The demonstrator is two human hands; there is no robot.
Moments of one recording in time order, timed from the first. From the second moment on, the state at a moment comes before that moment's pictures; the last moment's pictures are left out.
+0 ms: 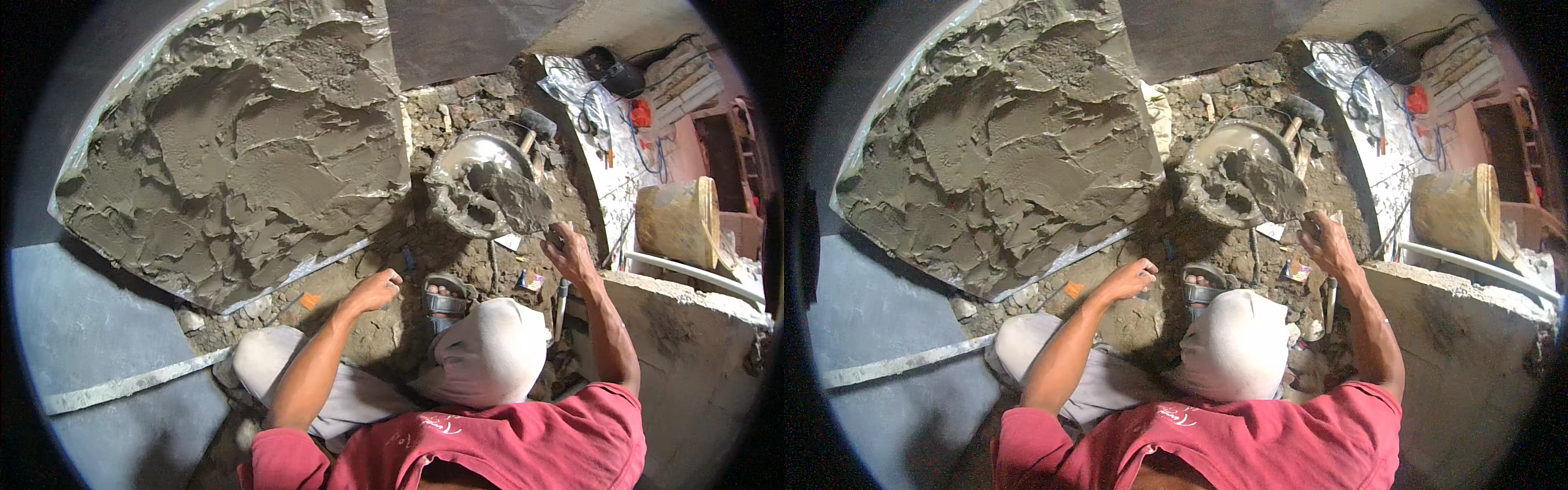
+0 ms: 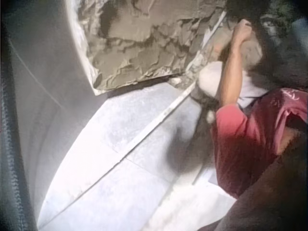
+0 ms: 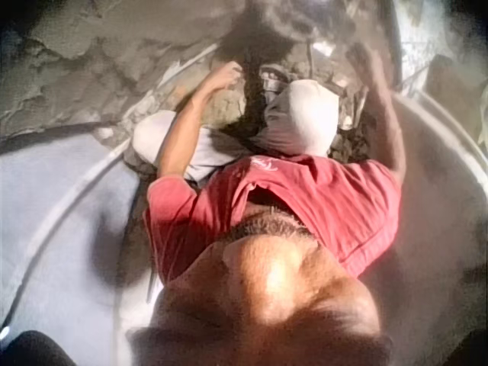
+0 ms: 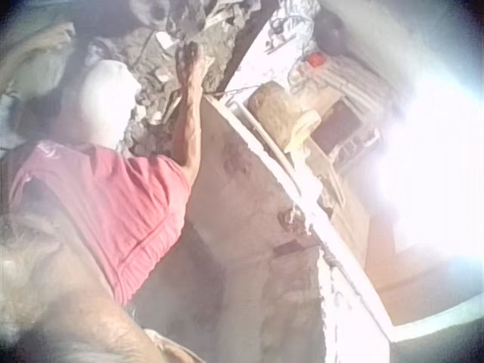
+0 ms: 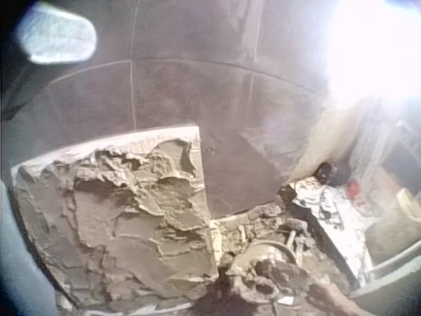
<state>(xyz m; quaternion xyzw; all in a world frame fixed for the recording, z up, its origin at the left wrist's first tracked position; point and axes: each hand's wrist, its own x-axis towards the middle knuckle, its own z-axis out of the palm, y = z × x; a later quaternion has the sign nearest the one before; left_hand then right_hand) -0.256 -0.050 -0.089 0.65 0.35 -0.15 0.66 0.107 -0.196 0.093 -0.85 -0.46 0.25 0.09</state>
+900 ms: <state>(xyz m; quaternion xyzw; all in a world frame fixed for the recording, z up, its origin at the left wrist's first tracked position) 0.004 0.118 0.021 0.83 0.31 0.12 0.44 0.158 -0.178 0.114 -0.77 -0.45 0.46 0.01</state>
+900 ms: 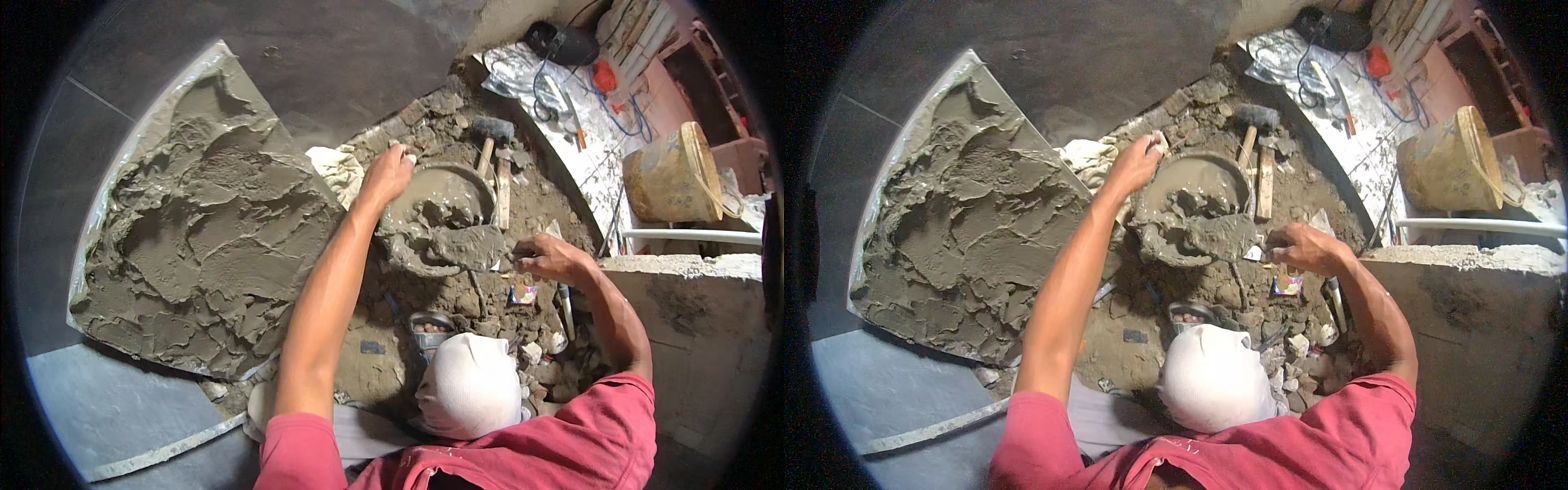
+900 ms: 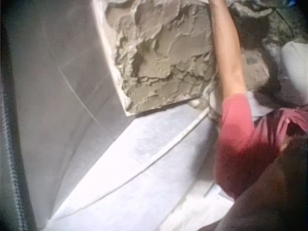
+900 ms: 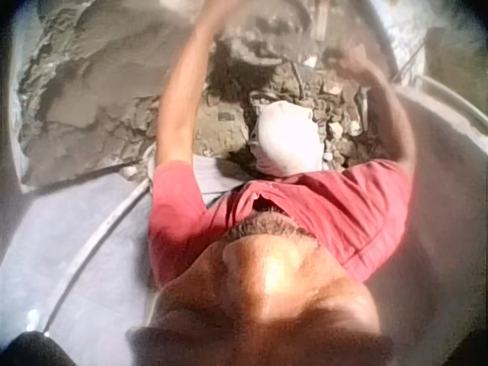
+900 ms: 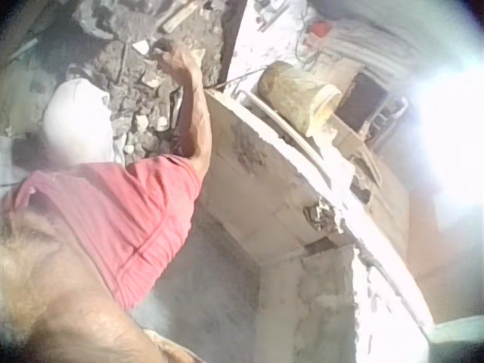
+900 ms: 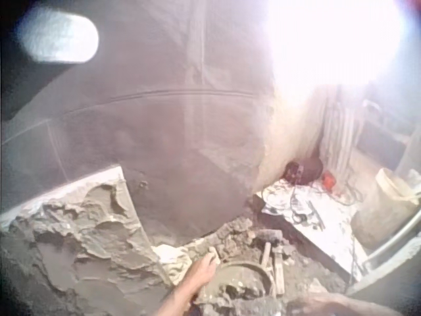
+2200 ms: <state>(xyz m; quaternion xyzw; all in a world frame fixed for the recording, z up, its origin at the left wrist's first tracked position) -0.256 -0.032 -0.008 0.33 0.40 0.28 0.81 -0.024 -0.224 0.034 -0.77 -0.56 0.30 0.02</state>
